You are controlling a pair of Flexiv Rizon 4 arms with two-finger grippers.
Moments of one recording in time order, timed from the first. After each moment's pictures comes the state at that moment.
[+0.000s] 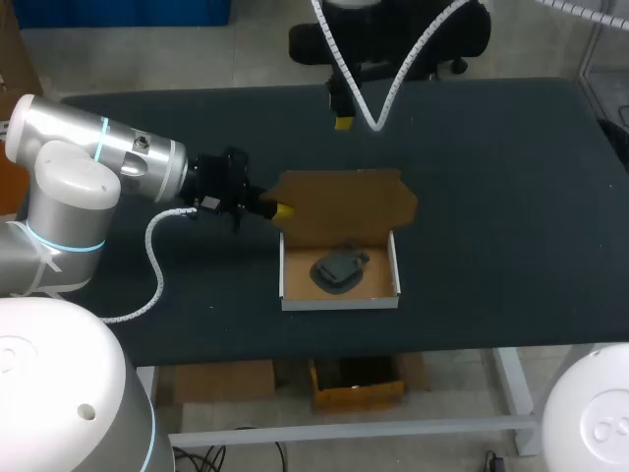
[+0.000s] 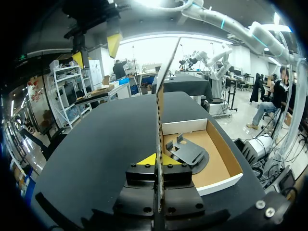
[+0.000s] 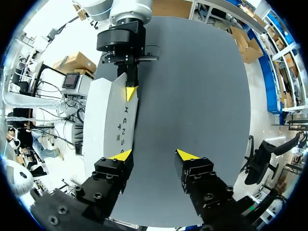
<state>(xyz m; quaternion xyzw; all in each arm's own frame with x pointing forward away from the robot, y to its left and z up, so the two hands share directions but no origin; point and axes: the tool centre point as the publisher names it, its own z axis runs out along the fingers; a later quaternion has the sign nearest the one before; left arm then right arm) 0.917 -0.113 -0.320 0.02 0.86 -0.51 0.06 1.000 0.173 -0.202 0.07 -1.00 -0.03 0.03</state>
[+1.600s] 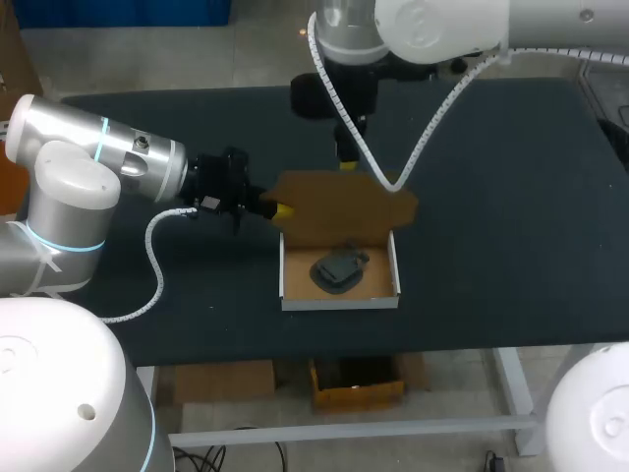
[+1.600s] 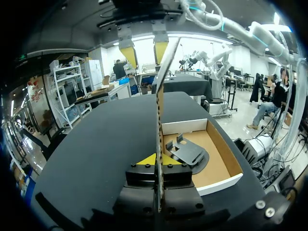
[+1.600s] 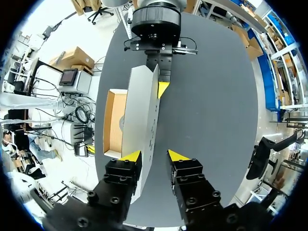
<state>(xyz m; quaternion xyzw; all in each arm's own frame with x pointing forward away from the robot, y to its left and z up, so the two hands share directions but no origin) 0.917 -0.113 -0.320 0.02 0.86 -0.51 0.06 0.925 0.167 -0.228 0.06 -1.00 -0.01 0.00</state>
